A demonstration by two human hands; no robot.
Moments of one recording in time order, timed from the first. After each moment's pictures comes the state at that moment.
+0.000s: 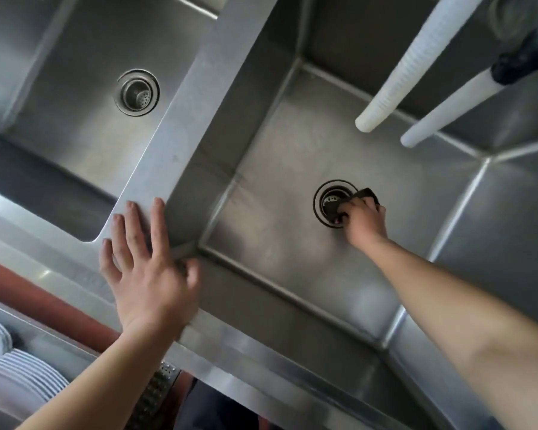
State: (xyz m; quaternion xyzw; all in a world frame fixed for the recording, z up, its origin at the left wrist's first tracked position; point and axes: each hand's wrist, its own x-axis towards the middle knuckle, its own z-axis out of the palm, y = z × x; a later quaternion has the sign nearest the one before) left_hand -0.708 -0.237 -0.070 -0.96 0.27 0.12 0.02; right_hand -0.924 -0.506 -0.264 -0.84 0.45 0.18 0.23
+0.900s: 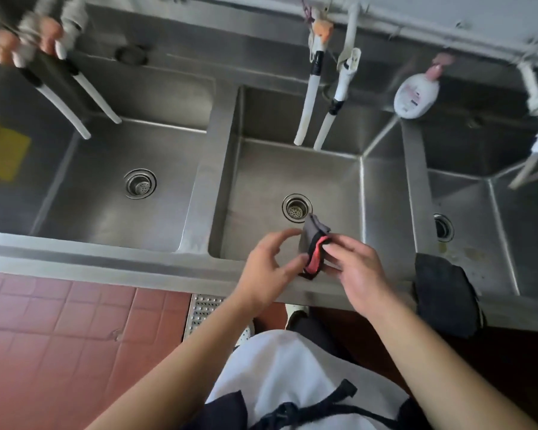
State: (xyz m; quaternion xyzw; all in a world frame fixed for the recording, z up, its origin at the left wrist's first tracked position) left_hand -0.739 -0.190 0.051 -0.62 0.46 0.50 -0.39; right_hand -0.901 -0.233 0.090 -0.31 0.59 -0.34 0.66
